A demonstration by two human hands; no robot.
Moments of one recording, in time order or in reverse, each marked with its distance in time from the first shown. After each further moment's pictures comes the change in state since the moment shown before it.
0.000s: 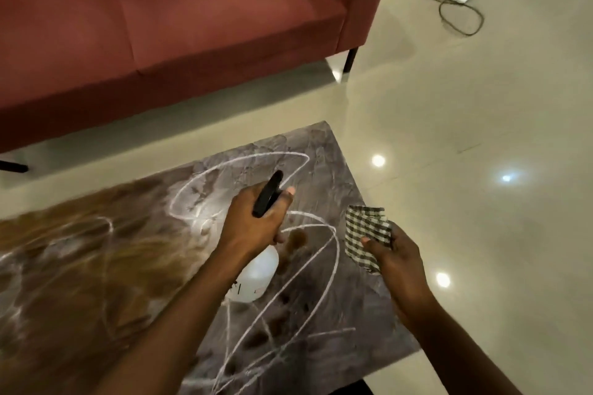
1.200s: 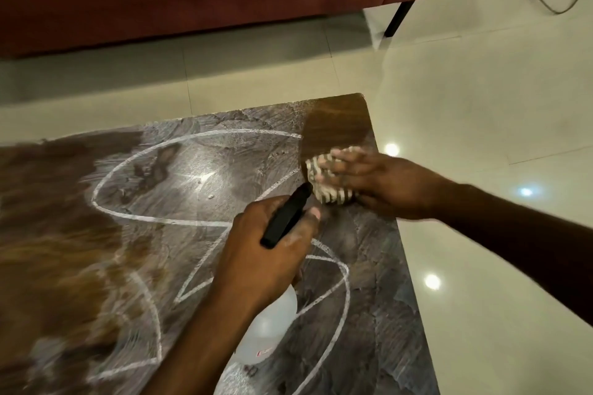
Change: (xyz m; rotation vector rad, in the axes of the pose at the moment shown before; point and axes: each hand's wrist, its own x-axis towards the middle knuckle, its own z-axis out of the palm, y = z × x) left_hand 0.078 -0.064 0.077 -0.095 0.033 -0.117; right_hand 0.291 -0.023 0.045 -1.413 -1.007 -1.189
